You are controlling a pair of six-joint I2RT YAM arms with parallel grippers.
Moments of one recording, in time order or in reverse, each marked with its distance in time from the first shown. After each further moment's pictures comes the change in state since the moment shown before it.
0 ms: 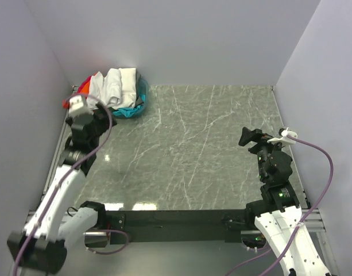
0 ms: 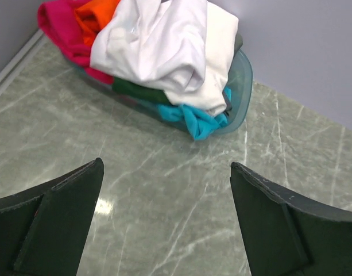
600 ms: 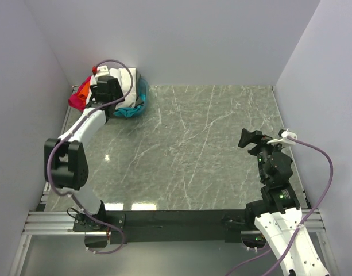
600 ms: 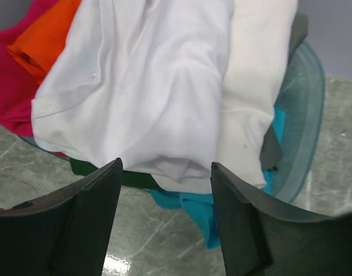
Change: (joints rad) left arm 0.051 0.845 0.528 0.100 0.002 0.173; right arm 0.000 -0.021 -0.003 -0.029 -0.016 0.011
